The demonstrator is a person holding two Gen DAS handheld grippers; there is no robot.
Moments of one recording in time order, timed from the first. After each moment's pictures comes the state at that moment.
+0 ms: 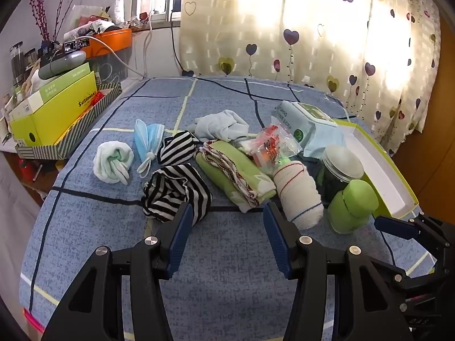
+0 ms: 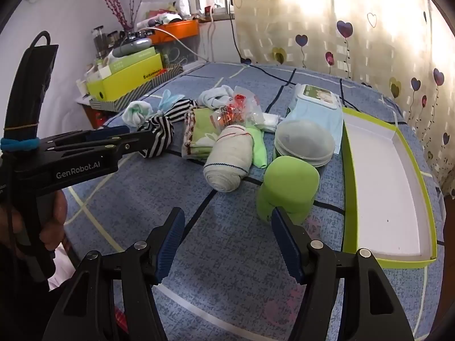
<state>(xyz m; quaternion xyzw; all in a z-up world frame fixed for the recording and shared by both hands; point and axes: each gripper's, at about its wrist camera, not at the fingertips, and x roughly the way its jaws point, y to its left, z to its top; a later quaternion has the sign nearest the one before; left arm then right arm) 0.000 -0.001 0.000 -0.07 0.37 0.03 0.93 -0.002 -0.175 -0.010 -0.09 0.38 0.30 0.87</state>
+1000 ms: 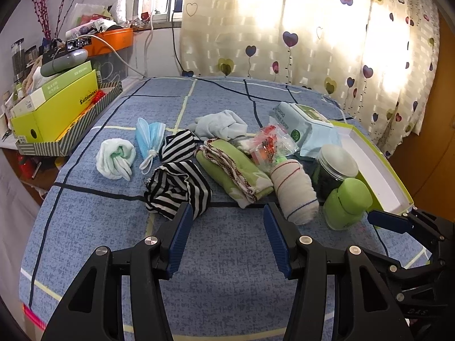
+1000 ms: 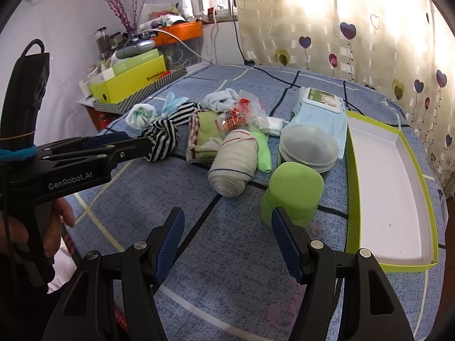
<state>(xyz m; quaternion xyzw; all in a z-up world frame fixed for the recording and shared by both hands) -0.010 0.003 0.003 -0.08 0.36 0.02 0.93 -0.002 -0.172 -0.008 -0.09 0.38 0.30 0.87</state>
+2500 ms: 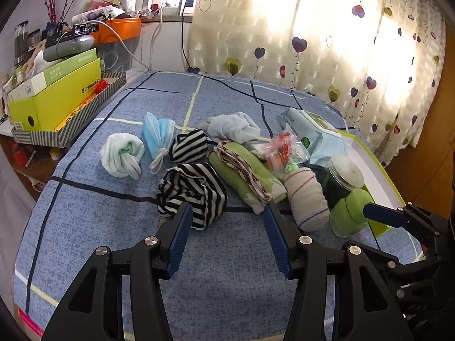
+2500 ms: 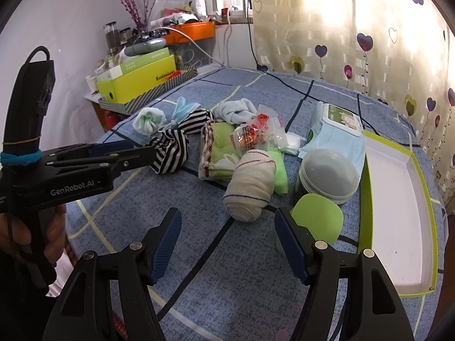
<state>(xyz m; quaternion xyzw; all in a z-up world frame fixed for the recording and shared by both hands) -0.006 0.034 -0.001 -0.12 0.36 0.01 0.93 0.011 -0.144 0.002 -0.10 0.38 0.32 0.86</state>
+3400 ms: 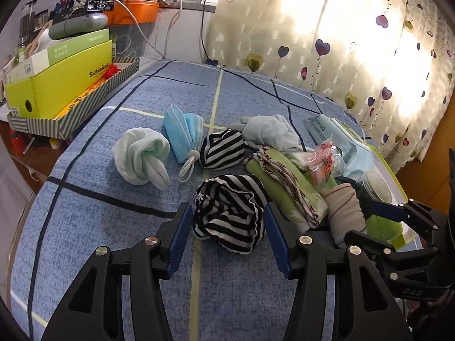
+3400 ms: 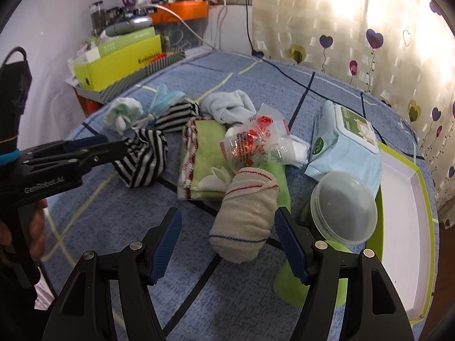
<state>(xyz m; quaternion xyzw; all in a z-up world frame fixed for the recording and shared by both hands) 0.027 0.084 -0.027 -0.15 0.37 0.02 0.92 0.060 -0.099 -0.019 -0.15 0.41 0.28 0.85</state>
